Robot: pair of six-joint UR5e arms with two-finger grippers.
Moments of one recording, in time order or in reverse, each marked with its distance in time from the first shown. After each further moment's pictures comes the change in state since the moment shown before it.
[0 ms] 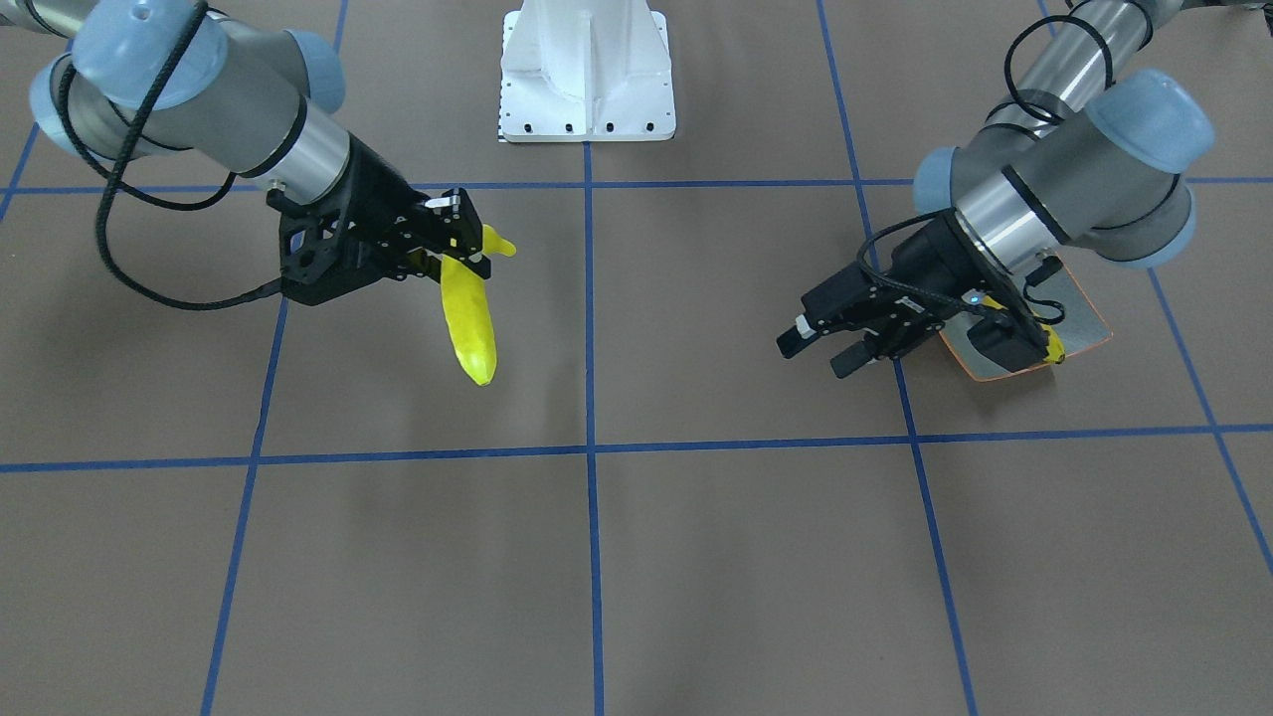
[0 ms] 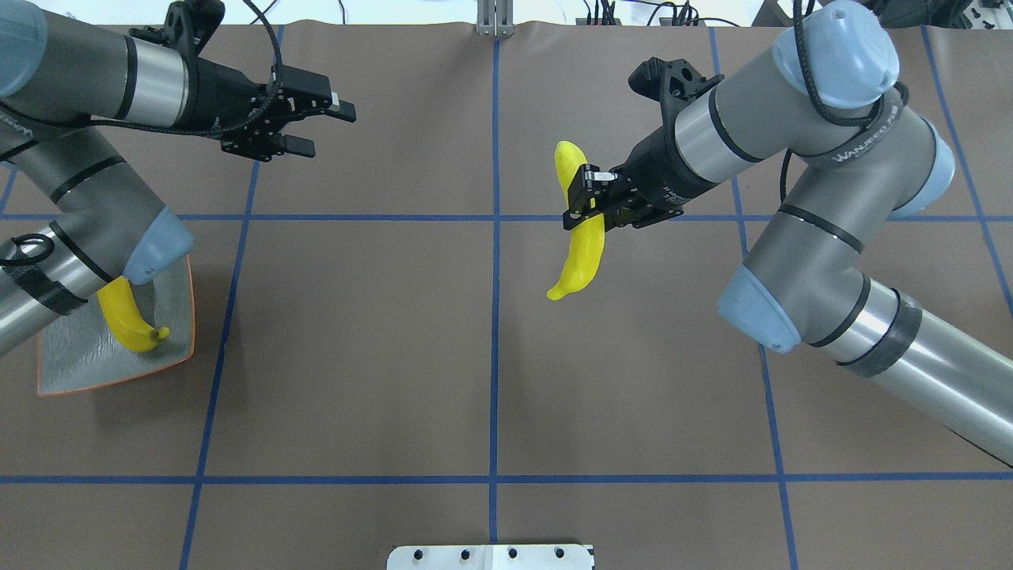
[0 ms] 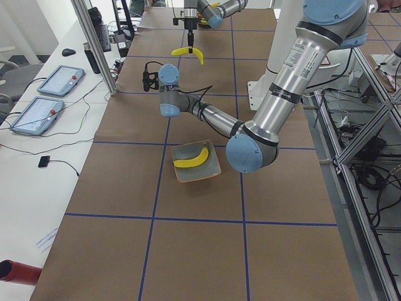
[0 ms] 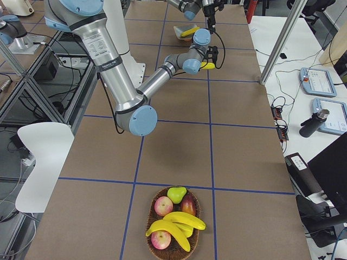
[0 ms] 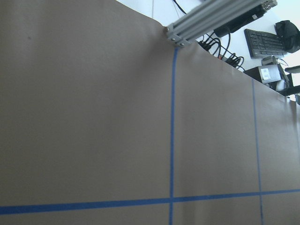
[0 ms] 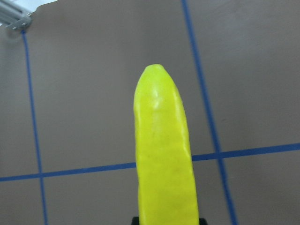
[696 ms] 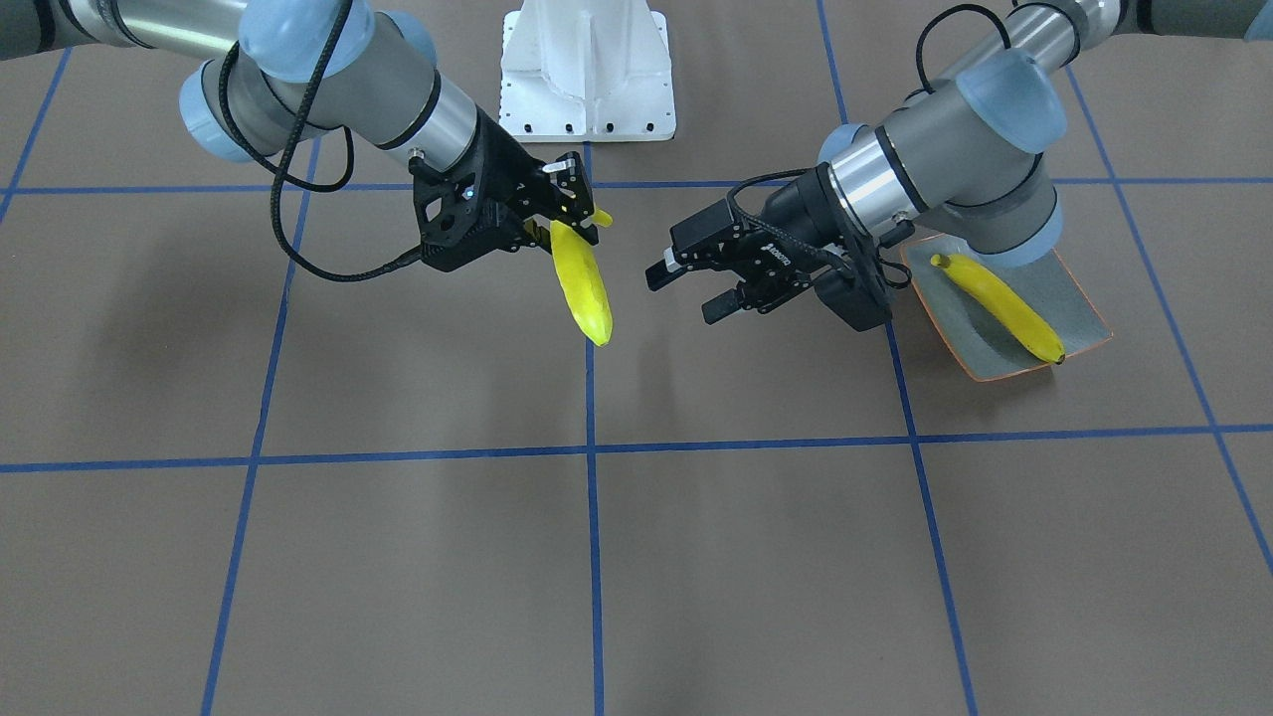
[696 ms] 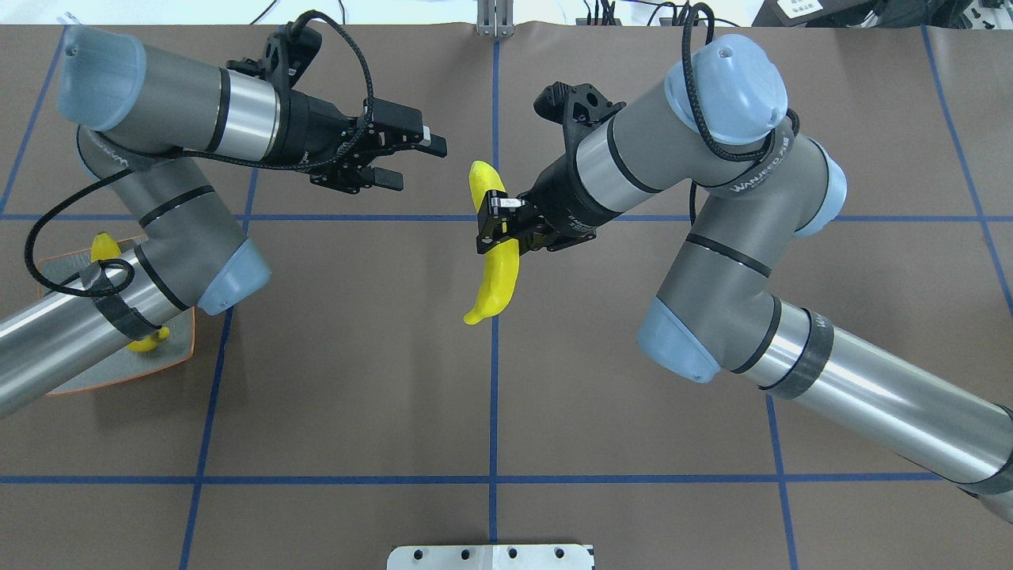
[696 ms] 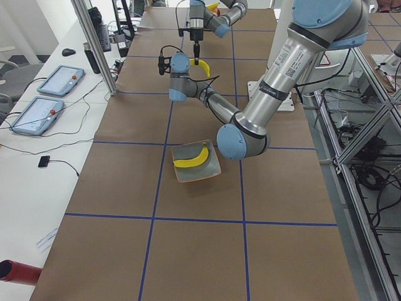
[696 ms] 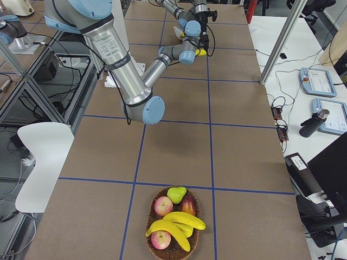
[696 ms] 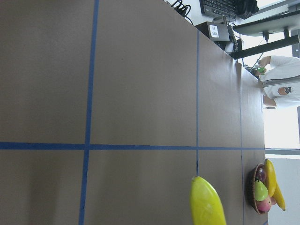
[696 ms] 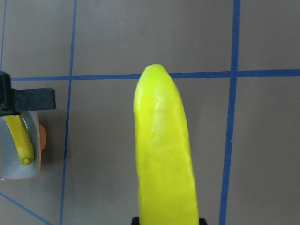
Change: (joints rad) left arm 0.106 -0.097 0.005 -0.025 0.029 -0.027; right arm -0.090 0.126 -0.064 0.025 -0.039 0.042
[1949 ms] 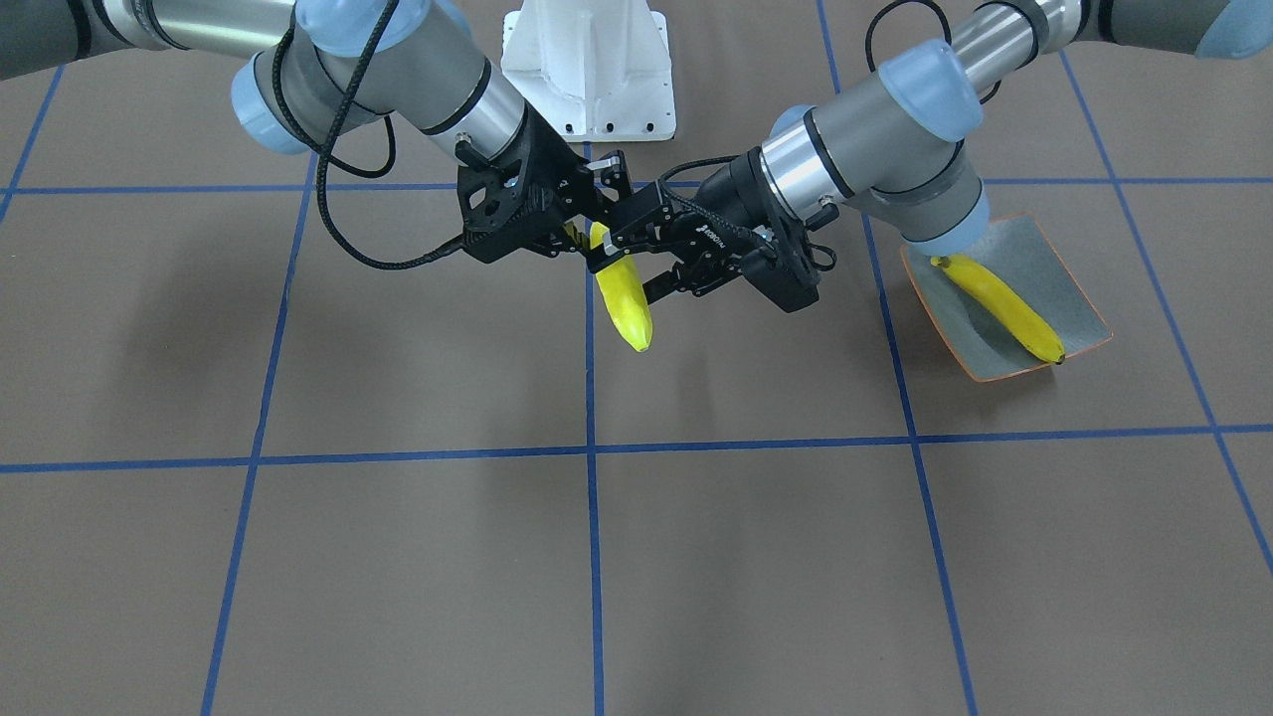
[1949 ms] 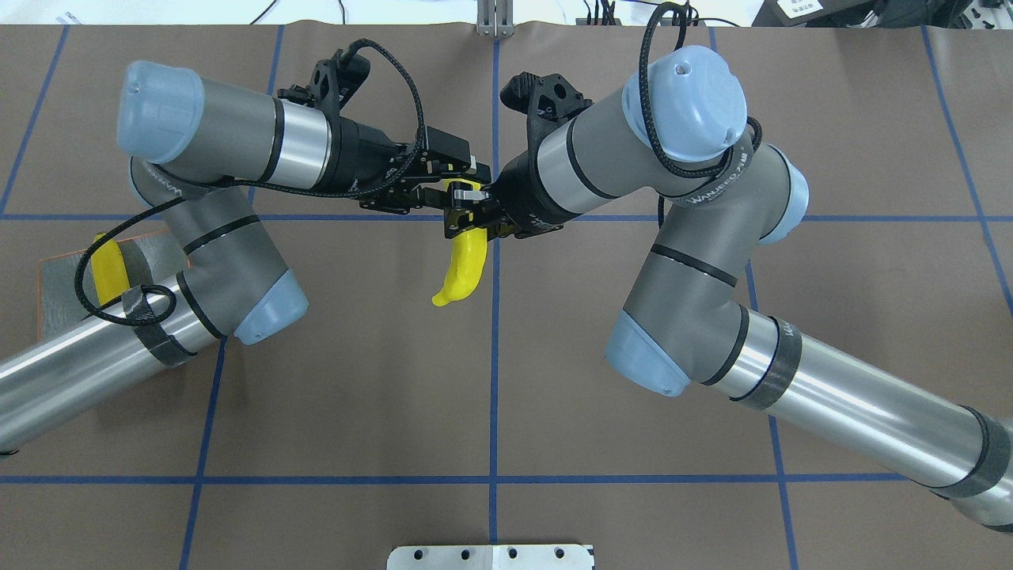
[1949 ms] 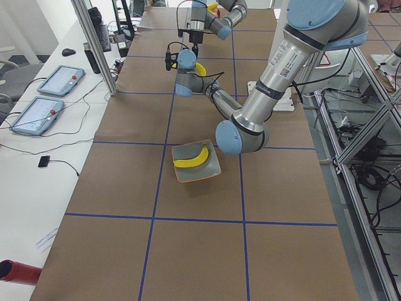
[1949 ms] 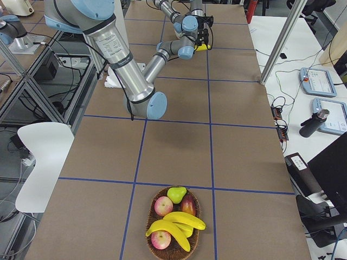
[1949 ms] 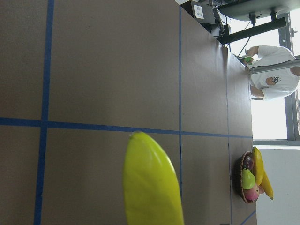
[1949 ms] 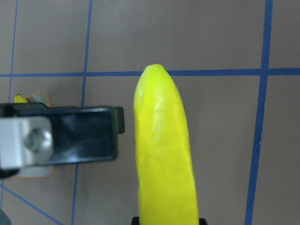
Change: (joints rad) left arm 0.070 -0.036 -0.001 0.015 0.065 -0.008; right arm -0.037 0.048 -0.009 0.005 -0.136 0.002
